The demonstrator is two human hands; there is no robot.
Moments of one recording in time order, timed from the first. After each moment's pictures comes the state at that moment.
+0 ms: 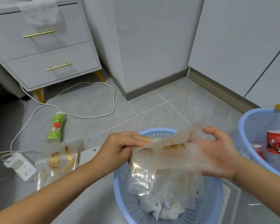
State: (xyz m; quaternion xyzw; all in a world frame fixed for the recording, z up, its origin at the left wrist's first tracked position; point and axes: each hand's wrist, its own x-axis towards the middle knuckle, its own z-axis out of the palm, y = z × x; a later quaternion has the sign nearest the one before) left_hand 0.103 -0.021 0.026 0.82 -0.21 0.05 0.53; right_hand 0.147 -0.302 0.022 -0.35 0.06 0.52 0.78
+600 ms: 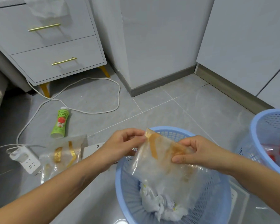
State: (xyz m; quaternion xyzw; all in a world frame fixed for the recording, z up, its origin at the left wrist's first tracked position) left_hand 0.113 -0.026 0.028 0.73 0.07 -0.16 0.67; right_hand 0.151 -0.273 0.022 -0.77 -0.16 0.35 0.51
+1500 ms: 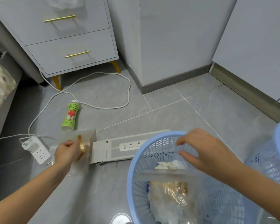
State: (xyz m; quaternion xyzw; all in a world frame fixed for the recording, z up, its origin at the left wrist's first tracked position) left_hand 0.087 0.164 -0.099 0.71 0.49 0.11 0.49; right_hand 0.156 -0.247 0.006 -0.91 -0.37 -0.06 0.19
